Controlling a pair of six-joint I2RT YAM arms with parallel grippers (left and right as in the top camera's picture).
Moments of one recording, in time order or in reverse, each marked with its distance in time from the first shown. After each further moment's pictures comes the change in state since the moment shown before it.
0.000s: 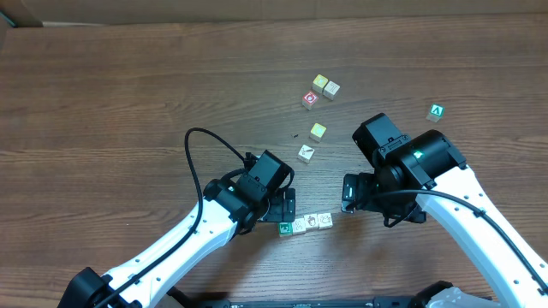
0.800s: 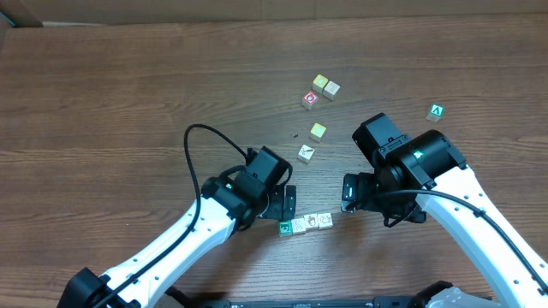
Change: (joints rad) left arm 0.034 0.000 0.019 0.015 0.026 0.067; right arm 0.000 0.000 0.000 0.002 0.001 0.000
